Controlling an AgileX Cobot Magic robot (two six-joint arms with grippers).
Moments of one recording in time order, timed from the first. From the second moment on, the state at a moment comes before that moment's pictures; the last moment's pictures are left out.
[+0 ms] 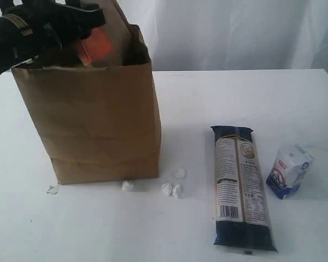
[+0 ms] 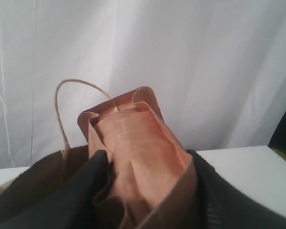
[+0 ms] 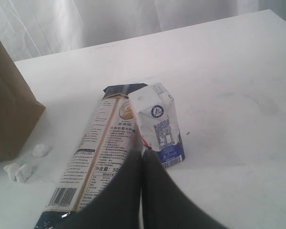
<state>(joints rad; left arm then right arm) -0.44 1.49 -1.01 0.09 -0.35 -0.34 0.16 0.00 -0.01 -0.04 0.34 0.33</state>
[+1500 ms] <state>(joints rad) -0.44 1.46 -1.02 0.50 -0.24 -0.71 0.16 0.00 -0.01 -0.04 0.34 0.33</state>
